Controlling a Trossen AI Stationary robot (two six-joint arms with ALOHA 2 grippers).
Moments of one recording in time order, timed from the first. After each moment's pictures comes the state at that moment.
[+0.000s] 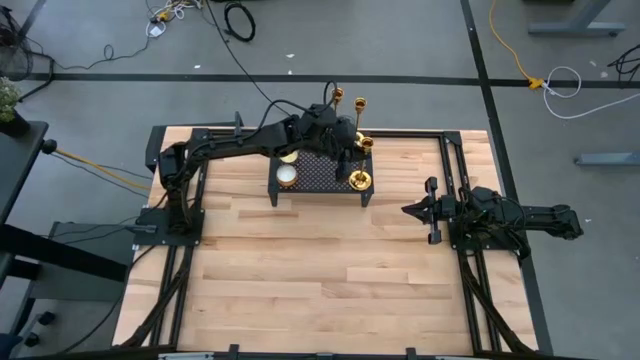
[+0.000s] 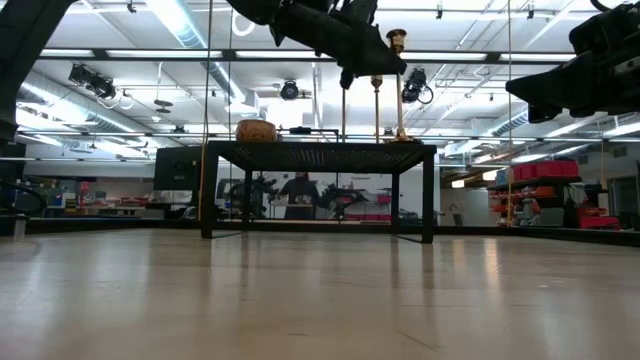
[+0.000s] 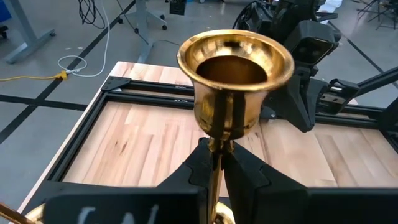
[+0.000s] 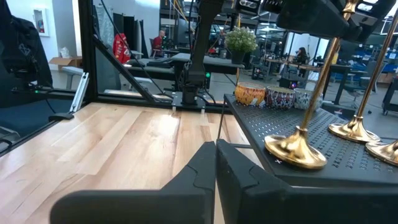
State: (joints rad) left arm 0.31 1.89 1.67 -0.15 0.27 0.01; right arm -0.04 0.00 0.02 0.01 -0.03 -0.11
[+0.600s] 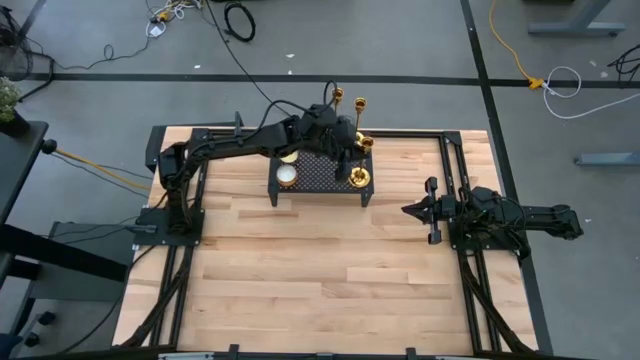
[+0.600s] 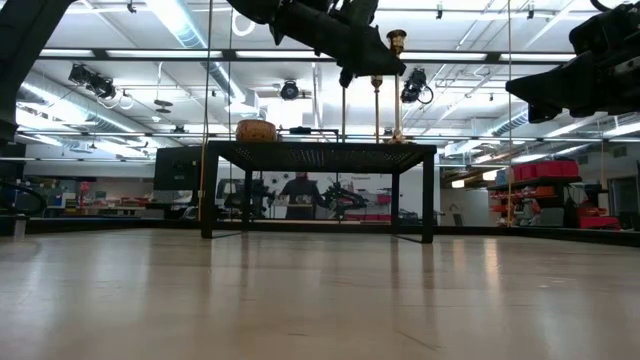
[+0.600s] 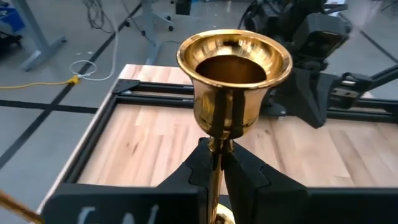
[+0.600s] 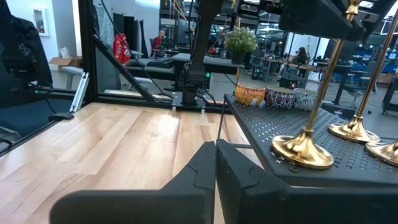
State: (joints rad) left arm 0.31 1.89 1.67 -0.16 0.24 0.06; right arm -0.04 0.00 0.02 0.01 -0.03 -0.11
